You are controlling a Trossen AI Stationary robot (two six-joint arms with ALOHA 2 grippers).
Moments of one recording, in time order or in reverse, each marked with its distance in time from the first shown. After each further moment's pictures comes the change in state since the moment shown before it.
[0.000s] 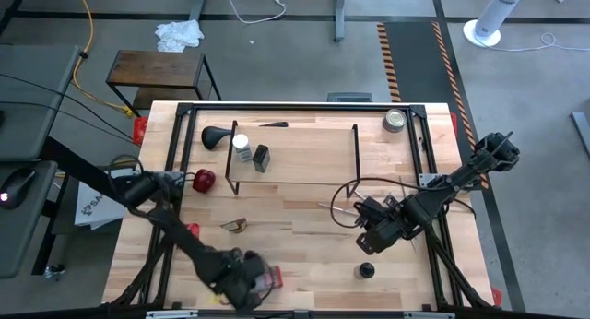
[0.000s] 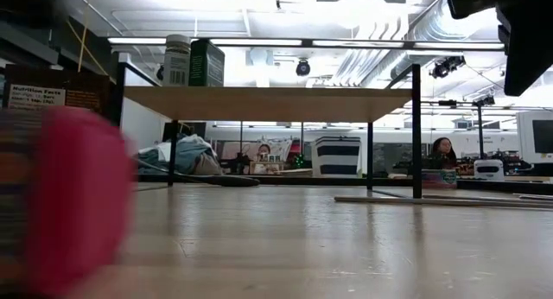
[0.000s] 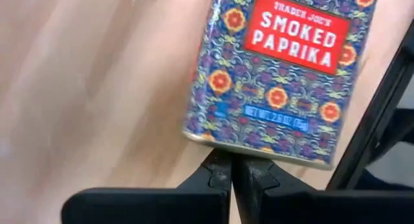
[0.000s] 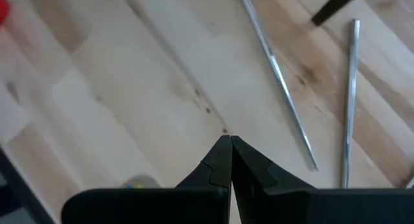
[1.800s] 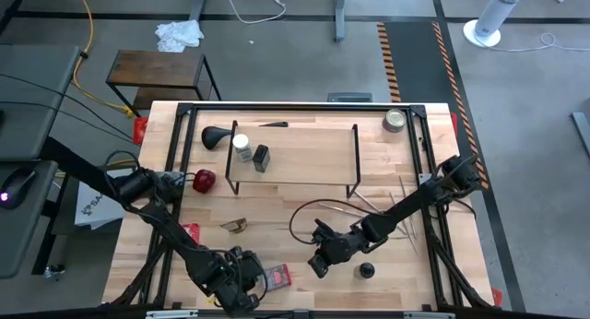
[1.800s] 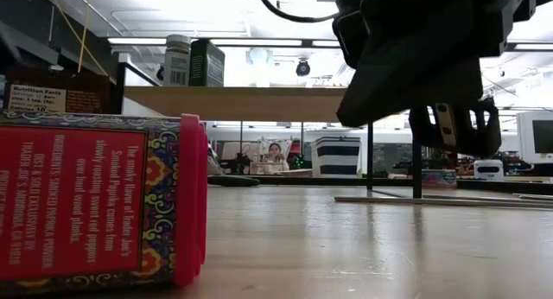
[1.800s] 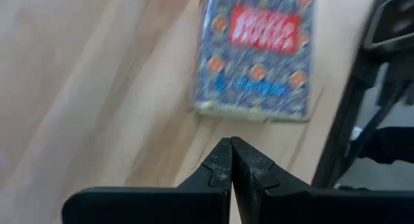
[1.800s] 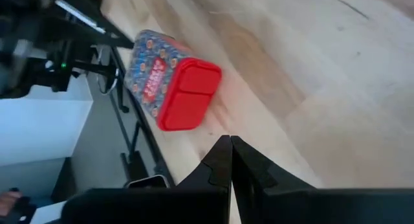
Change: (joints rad) left arm -0.021 -0.053 -0.014 0.032 -0.143 0.065; right arm -0.079 0.440 0.000 1.038 -0.158 0.050
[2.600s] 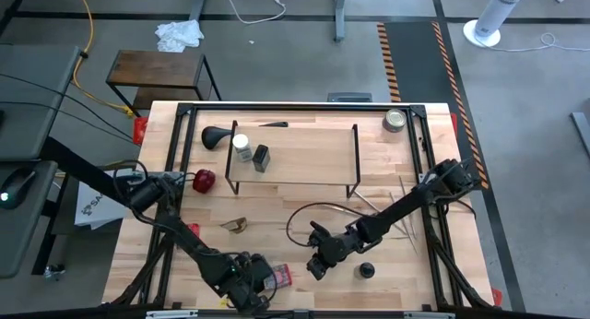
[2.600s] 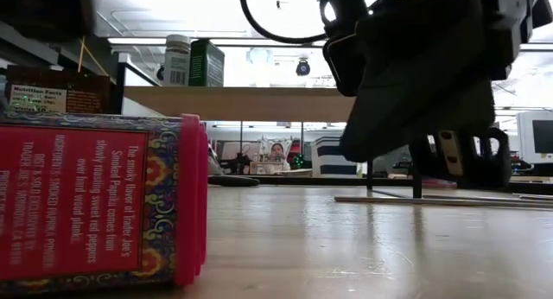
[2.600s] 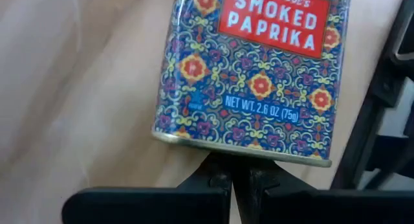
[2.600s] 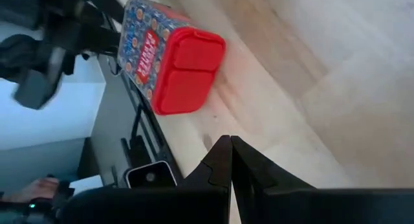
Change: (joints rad) left arm 0.032 0.116 0.000 0.157 0.048 -0.037; right arm -0.017 0.073 0.000 0.090 -0.123 0.035
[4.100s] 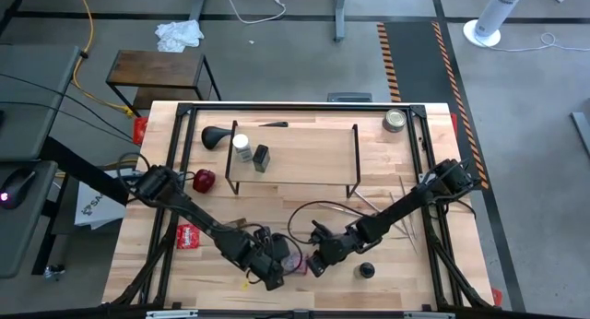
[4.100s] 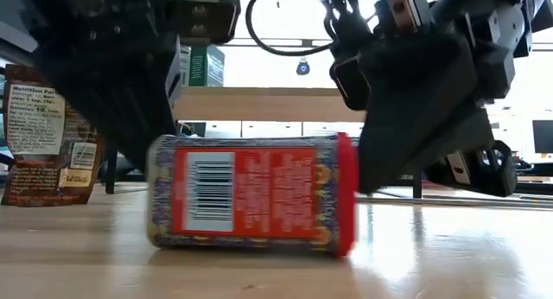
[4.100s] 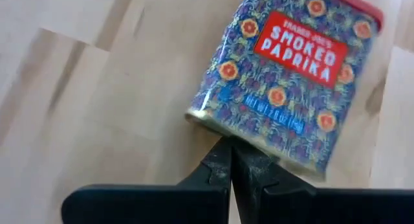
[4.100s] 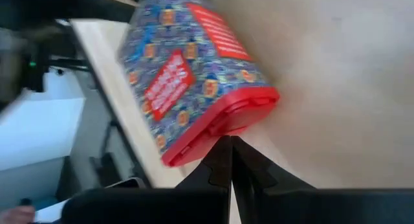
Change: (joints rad) left arm 0.195 -0.038 -0.001 -0.015 -0.014 0.410; right arm 0.001 0.002 0.000 -0.070 0.055 0.034
